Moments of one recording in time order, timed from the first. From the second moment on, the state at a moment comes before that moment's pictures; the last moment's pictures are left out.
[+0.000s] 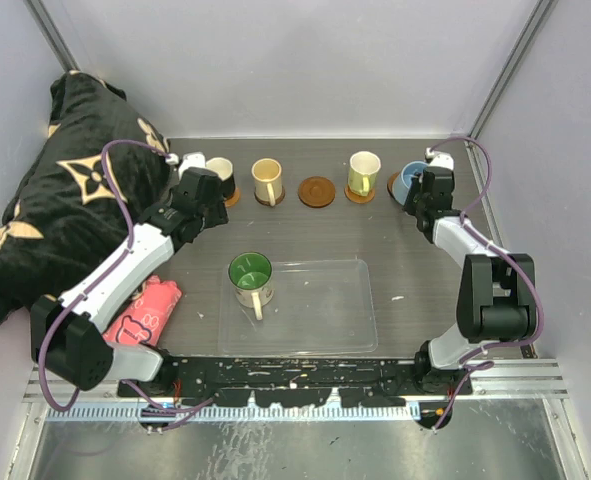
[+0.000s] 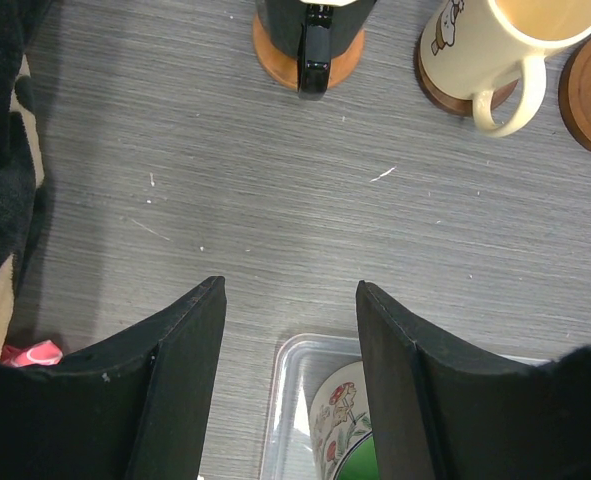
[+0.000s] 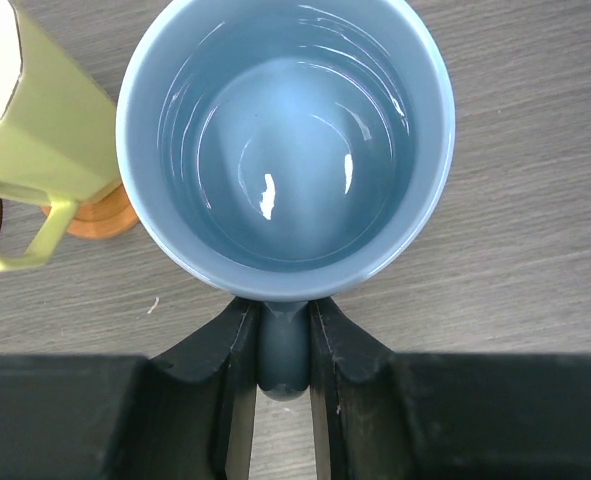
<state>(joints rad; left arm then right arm) -0.45 1.34 1.15 -0.56 -0.42 -0.48 0.00 1.55 0.92 0.07 0.13 0.18</state>
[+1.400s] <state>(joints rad) -0.45 1.36 1.15 -0.56 -0.41 -0.49 -0.02 1.81 1.16 0.07 0.12 0.09</state>
